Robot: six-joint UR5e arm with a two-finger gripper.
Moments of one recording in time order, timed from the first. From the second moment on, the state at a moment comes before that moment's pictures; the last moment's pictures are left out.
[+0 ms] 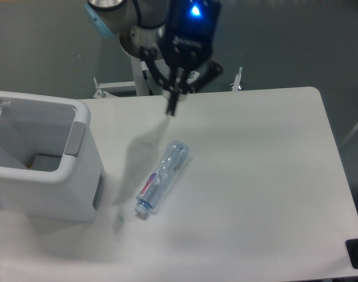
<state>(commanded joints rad) 2.54 -1.40 -1.64 -1.05 0.90 0.42</state>
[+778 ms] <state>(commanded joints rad) 2.35 -1.35 -1.75 -1.05 0.89 0.42</state>
